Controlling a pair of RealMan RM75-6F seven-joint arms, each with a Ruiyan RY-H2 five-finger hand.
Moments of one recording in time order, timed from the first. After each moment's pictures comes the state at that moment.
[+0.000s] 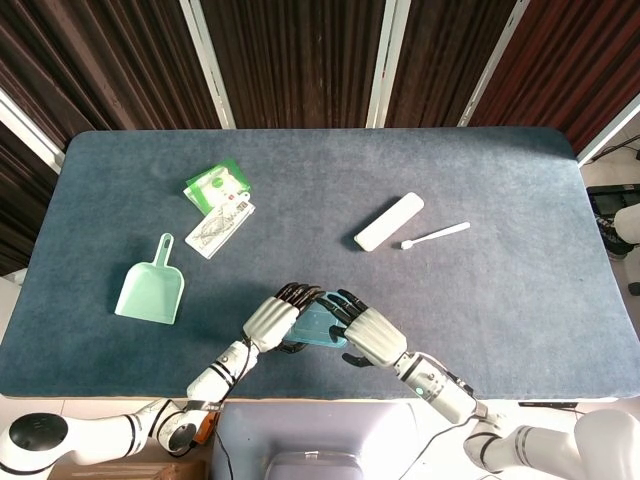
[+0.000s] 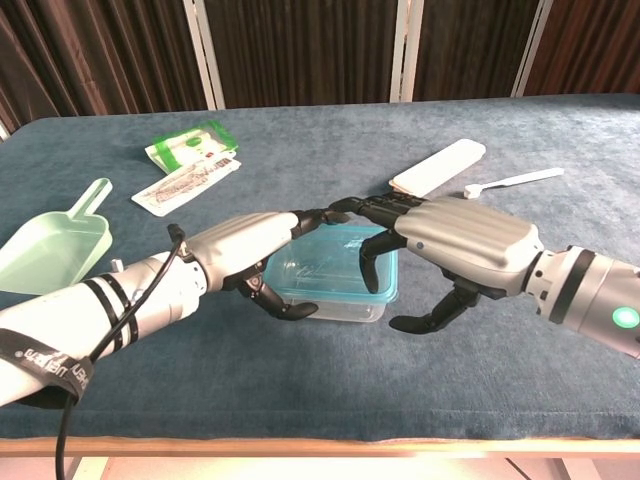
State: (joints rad) left arm -0.81 -1.83 -0.11 -1.23 1.33 0.85 0.04; right arm 0.61 -1.71 0.03 -1.20 -1.75 1.11 -0.01
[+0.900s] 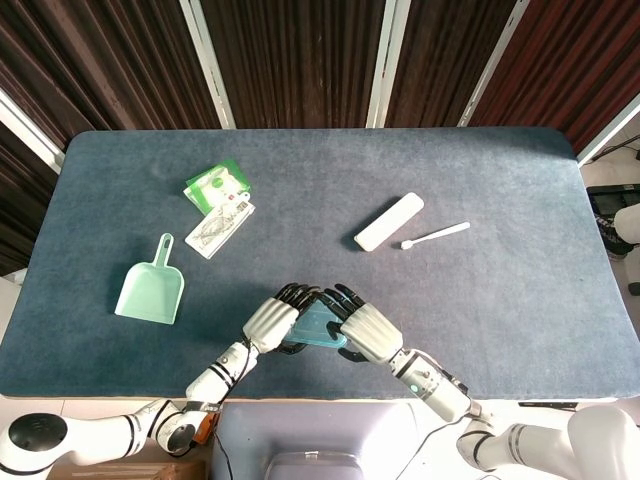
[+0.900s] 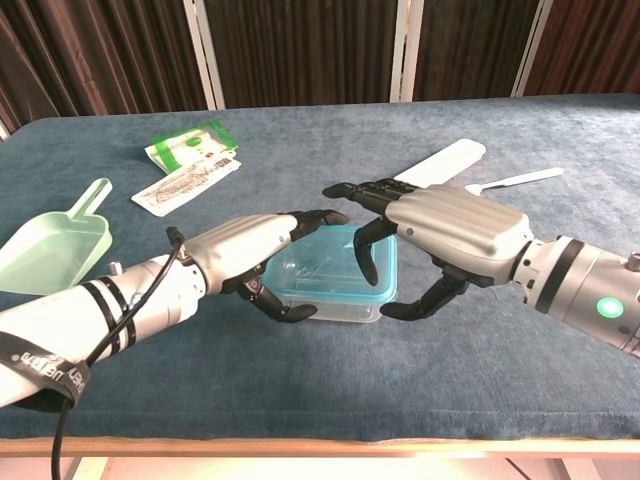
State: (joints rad) left arm -0.81 -1.82 -0.10 -1.24 1.34 0.85 0.04; right arm 0.64 -1.72 0.03 -1.22 -1.70 1.14 -0.05
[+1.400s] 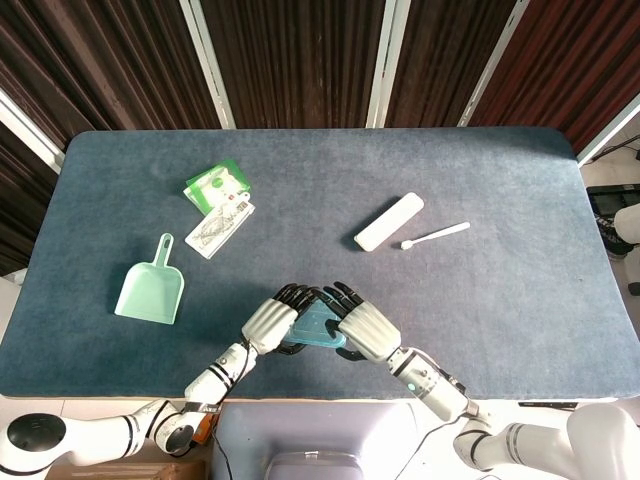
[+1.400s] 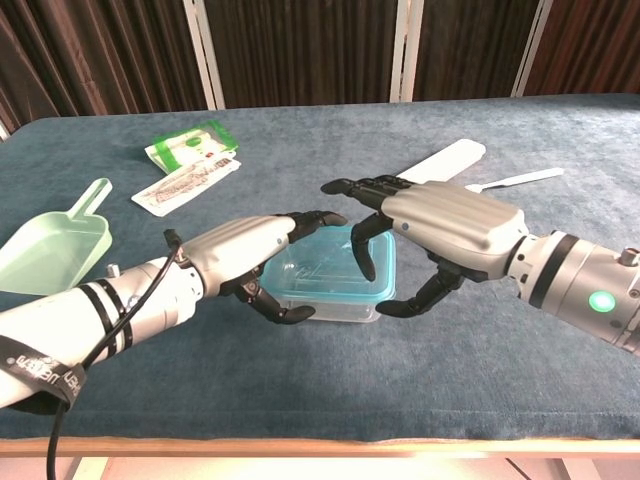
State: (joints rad) left arm -0.80 -1.82 -0.10 -1.24 1.35 0.84 0.04; right arm 0.65 -1.72 0.04 -1.25 -1.66 1.13 -0.09
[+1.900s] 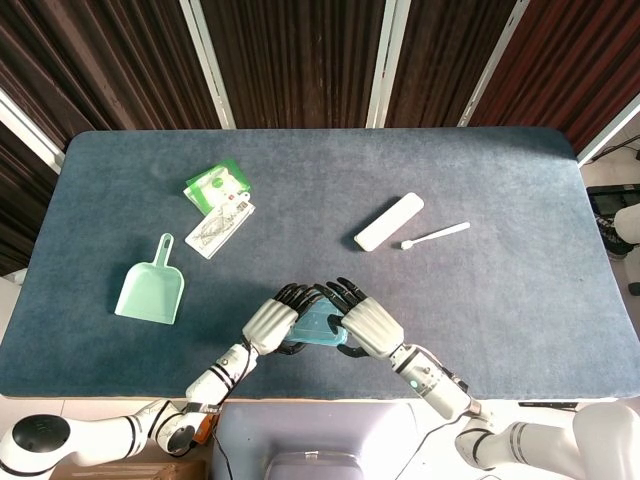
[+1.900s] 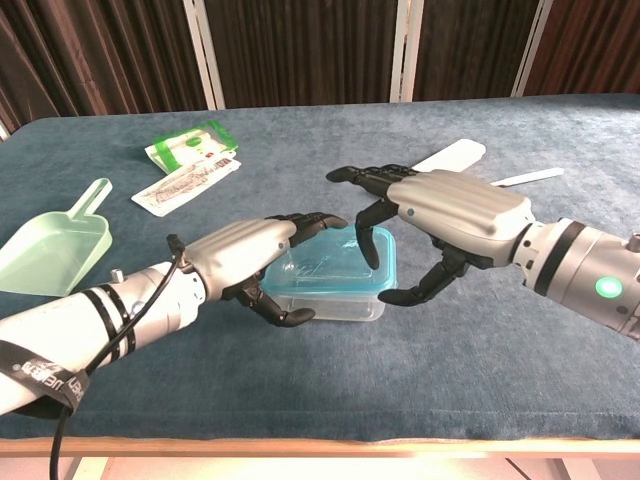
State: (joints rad) left arm -0.80 -1.84 -0.09 -1.20 1.36 0.85 0.05; right arm 0.65 -1.70 0.05 -1.29 -1.63 1.12 -0.09
